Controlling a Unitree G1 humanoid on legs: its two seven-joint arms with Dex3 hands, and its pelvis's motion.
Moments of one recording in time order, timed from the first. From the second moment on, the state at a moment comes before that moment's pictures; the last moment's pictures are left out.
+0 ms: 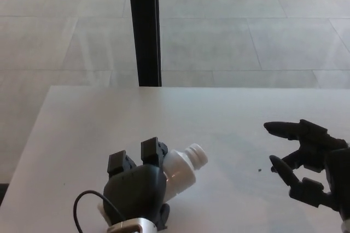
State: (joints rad) left_arm -0.15 0.12 -0.58 -0.10 0.87 0.66 0.17; right_arm 0.00 -0.22 0.02 -0.15 -0.17 -0.10 0.00
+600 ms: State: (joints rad) left_arm -0.14 0.19 -0.50 -0.19 0.80 0.42 0.20; right_arm -0.10 -0.25 0.11 -0.15 -0.21 0.03 0.04
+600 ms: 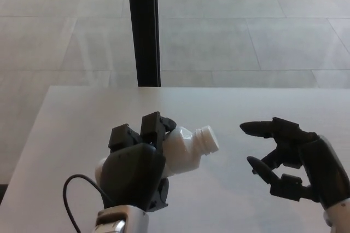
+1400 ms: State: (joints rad) left_arm -0.11 0.18 -0.48 -0.17 0.79 0.30 0.22; right_arm -0.16 -0.25 0.22 -0.19 -0.29 0.24 0.07
